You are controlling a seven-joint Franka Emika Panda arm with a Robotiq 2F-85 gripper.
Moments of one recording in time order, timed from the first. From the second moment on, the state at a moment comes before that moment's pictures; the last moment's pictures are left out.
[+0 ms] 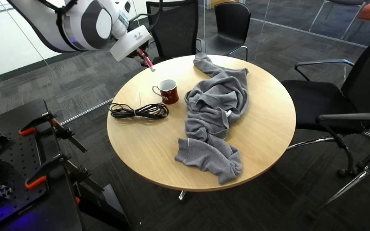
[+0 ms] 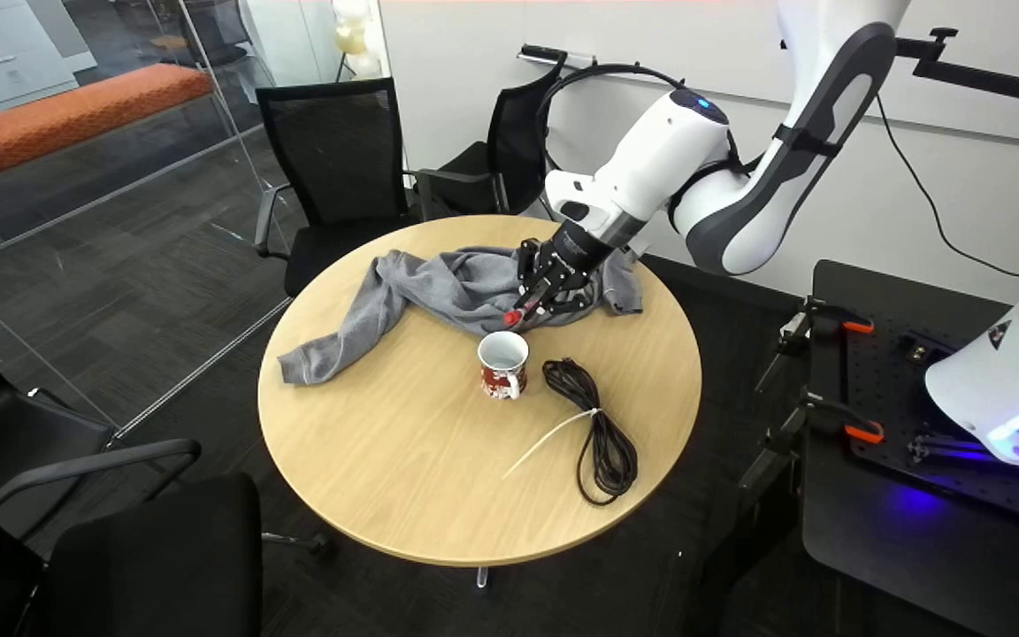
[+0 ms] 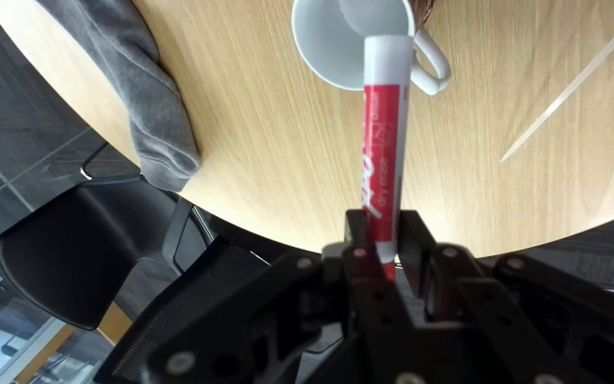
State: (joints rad) arm -0.18 0.56 0.21 -2.29 -0.67 3.41 -0.67
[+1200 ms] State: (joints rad) arm -0.56 0.81 0.52 -2.14 -0.90 3.42 -0.67
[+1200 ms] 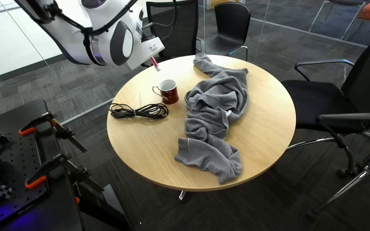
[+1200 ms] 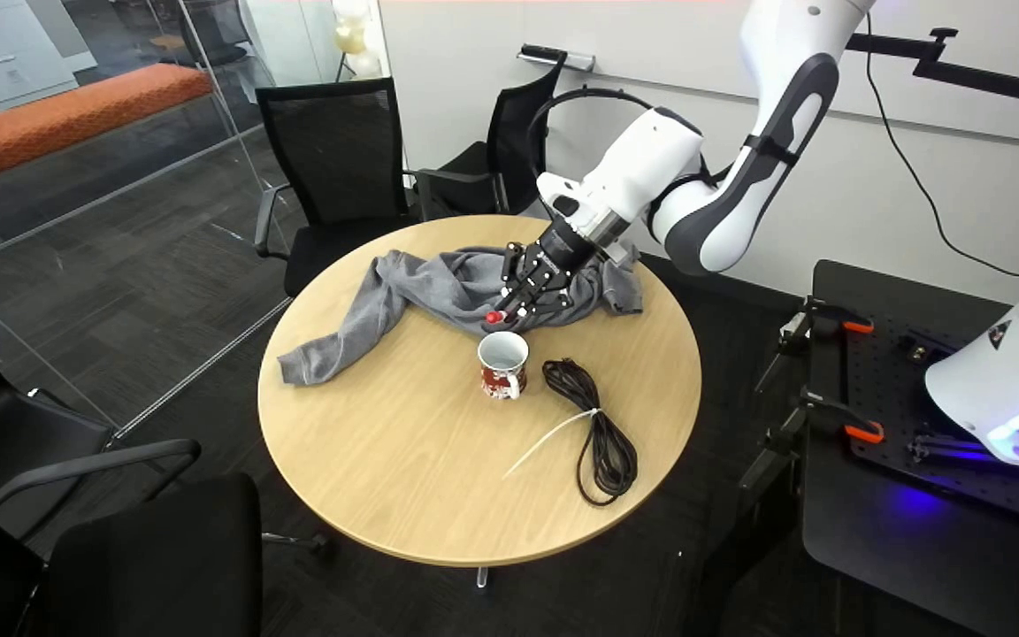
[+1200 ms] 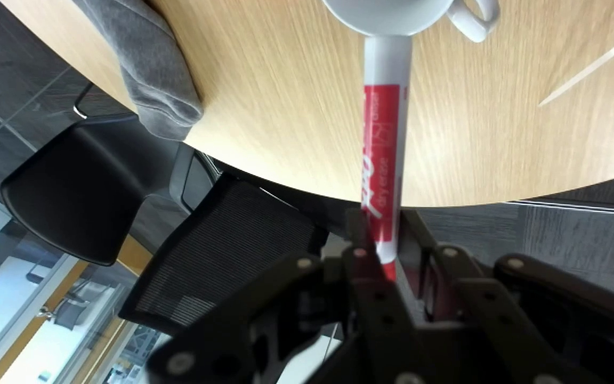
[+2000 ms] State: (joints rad) arm -0.68 1.01 0.62 -2.04 -0.99 3.39 -0.67
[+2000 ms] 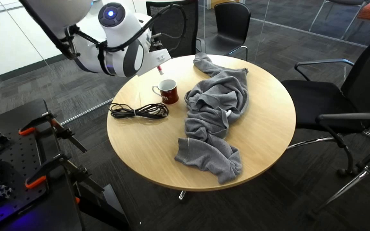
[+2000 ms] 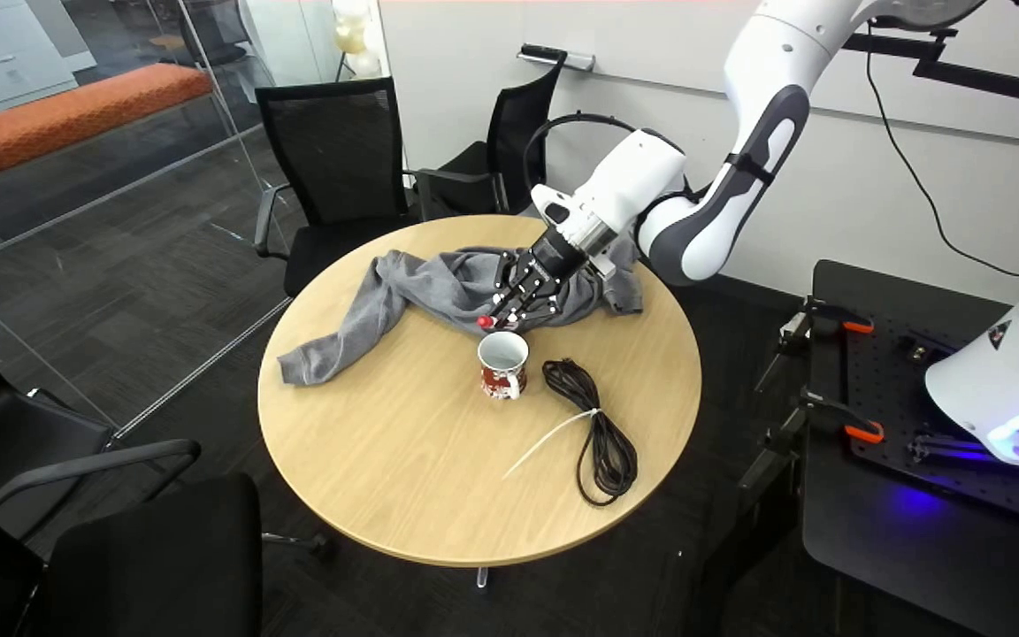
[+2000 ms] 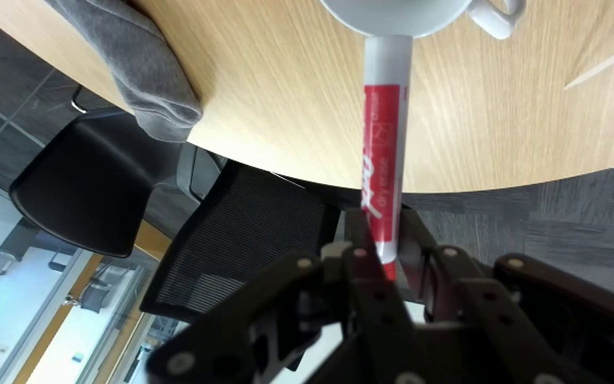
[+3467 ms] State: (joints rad) arm -0.74 1.22 0.70 -1.88 -1.00 3.27 -0.73
